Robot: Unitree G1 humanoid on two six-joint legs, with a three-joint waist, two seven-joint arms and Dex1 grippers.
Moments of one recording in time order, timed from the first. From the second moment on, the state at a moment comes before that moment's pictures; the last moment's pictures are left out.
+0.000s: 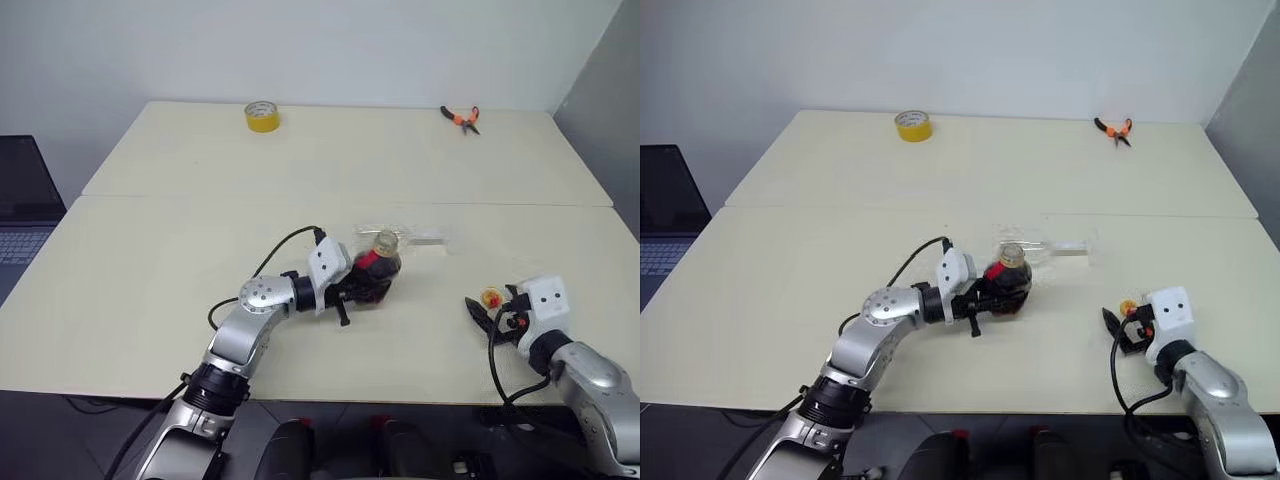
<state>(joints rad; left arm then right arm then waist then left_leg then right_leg) -0.42 0.27 -0.22 0.00 -0.23 0.21 -0.84 0.15 -0.54 -0.21 -0.48 0.32 0.51 0.38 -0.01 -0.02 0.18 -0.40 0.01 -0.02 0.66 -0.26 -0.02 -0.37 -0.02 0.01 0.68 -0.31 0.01</state>
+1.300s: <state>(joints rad) -0.56 0.21 0.17 0.61 -0.11 -0.17 -0.14 -0.37 -0.50 0.20 -0.63 0.51 0.67 0.59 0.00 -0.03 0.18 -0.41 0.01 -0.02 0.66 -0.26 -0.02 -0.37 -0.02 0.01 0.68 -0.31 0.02</state>
